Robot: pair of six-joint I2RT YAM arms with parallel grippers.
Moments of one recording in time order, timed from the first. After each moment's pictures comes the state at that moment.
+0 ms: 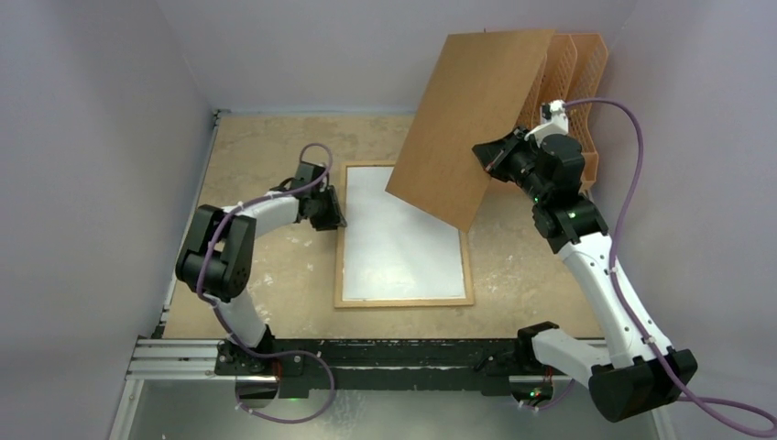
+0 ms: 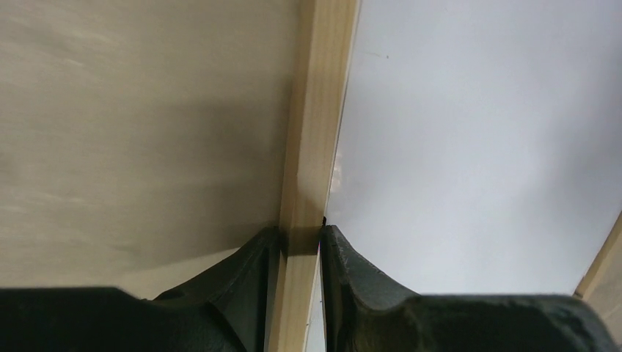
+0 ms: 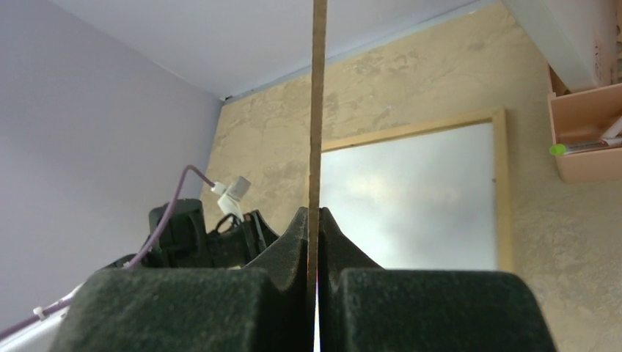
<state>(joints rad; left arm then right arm) -0.34 1.75 0.99 -0.25 0.13 -0.59 0.26 1.06 1.14 -0.27 -0.10 0.69</state>
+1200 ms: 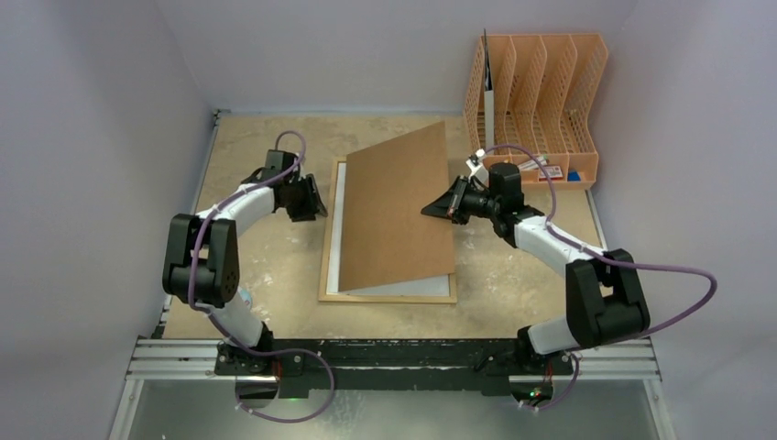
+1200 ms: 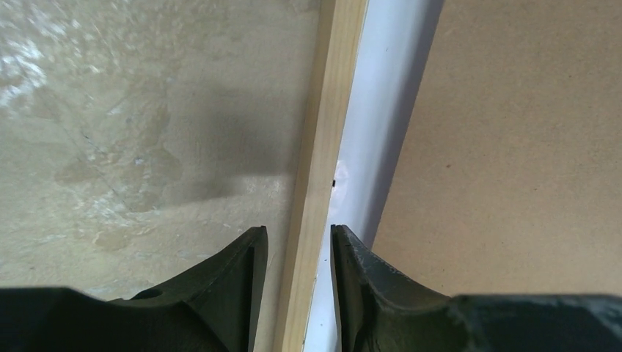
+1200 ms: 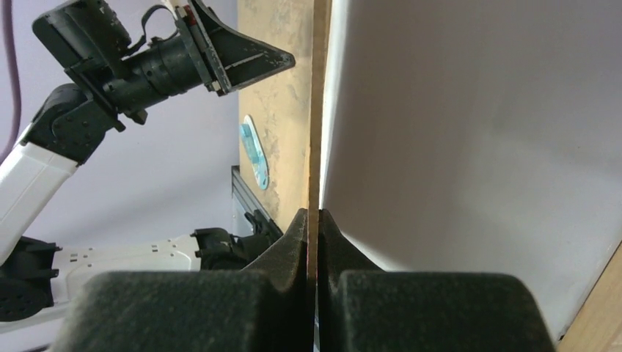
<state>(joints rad) -0.13 1.68 1.06 -0.39 0.23 -0.44 0.27 1.43 0.79 0.13 -0.73 0.89</state>
